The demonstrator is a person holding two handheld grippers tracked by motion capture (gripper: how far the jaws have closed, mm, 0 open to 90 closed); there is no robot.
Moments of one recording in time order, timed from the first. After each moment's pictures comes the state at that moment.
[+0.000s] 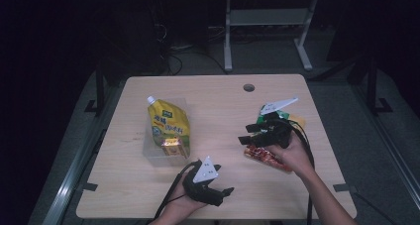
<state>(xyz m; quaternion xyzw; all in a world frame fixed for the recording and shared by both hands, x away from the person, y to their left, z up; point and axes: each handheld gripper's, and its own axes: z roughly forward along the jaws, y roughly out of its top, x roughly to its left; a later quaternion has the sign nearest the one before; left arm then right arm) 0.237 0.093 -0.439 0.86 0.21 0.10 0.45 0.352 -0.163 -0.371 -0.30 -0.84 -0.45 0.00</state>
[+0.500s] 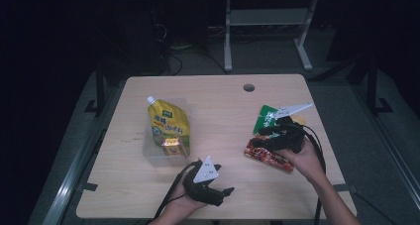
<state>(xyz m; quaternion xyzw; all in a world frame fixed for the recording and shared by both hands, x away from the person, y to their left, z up) 0.238 0.093 -0.438 0.87 0.21 0.10 0.44 0.341 -0.194 -0.379 -0.33 -0.83 -0.44 -0.01</state>
